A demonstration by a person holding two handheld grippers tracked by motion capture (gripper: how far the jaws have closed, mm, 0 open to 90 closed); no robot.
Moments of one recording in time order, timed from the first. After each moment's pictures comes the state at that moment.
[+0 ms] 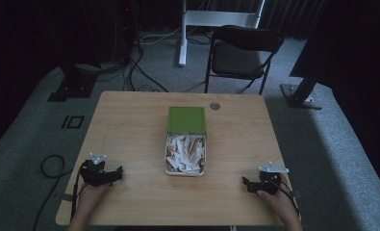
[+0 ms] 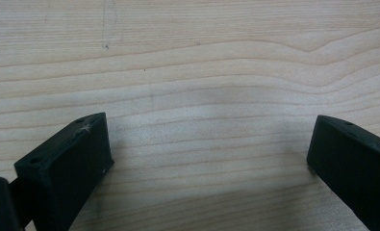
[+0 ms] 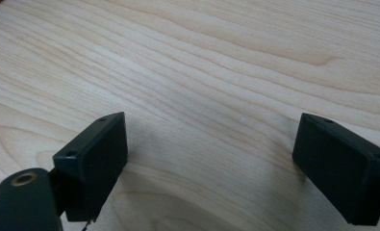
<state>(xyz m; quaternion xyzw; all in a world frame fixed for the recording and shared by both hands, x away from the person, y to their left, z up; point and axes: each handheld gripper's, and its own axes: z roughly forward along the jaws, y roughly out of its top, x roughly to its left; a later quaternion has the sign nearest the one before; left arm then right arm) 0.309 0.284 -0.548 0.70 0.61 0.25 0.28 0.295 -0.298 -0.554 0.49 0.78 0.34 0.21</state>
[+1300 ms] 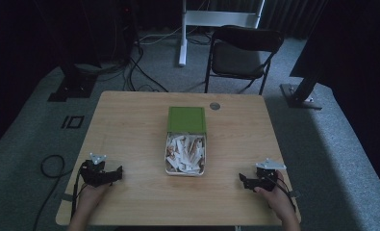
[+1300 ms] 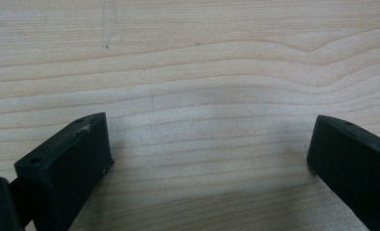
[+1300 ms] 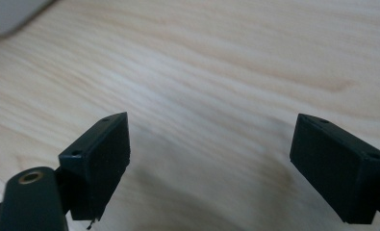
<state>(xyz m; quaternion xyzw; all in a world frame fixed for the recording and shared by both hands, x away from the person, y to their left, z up) 0.309 0.284 -0.548 0.70 0.61 0.25 0.28 0.303 -0.285 -0.544 0.49 0.77 0.36 0.20</state>
